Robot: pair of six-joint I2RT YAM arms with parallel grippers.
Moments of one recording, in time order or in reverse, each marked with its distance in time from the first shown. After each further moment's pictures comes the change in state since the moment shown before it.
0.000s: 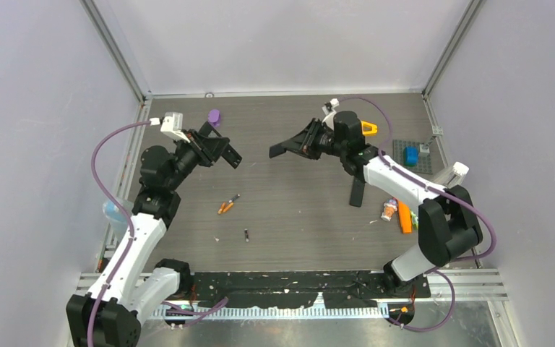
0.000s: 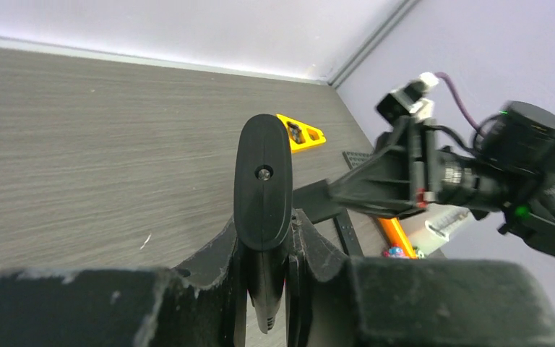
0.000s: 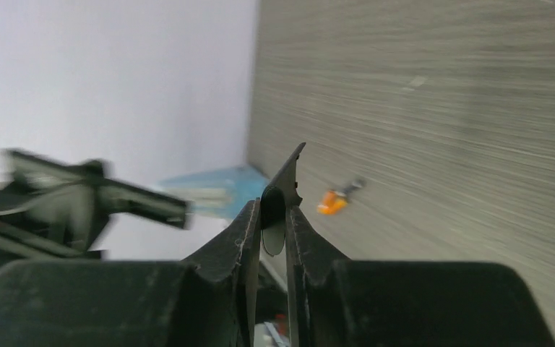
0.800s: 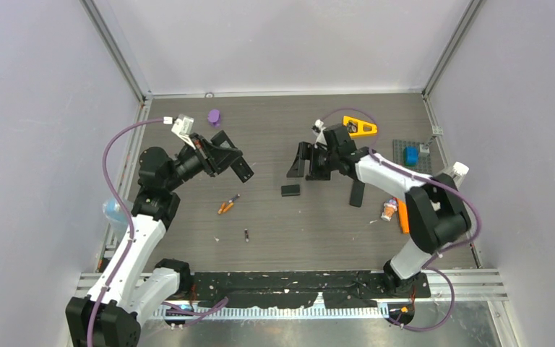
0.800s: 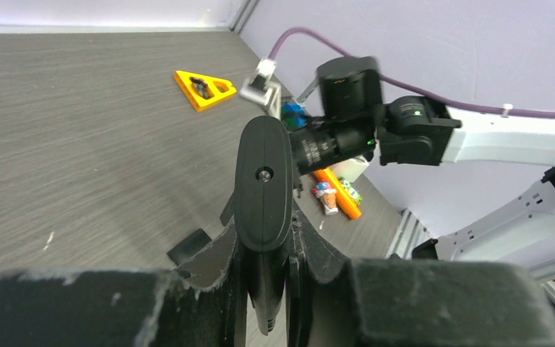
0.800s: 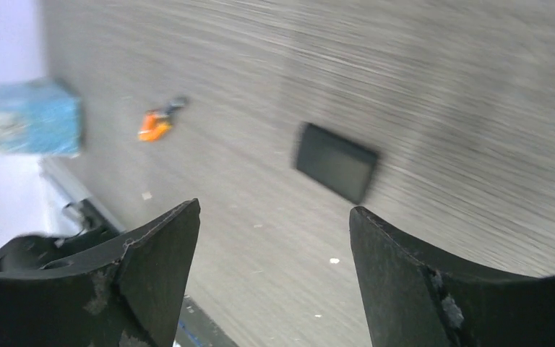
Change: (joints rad) left arm 0.002 -0.026 -0.001 0.026 0.341 -0.010; right arm 0.003 0.163 0.008 -0.421 0.099 -0.536
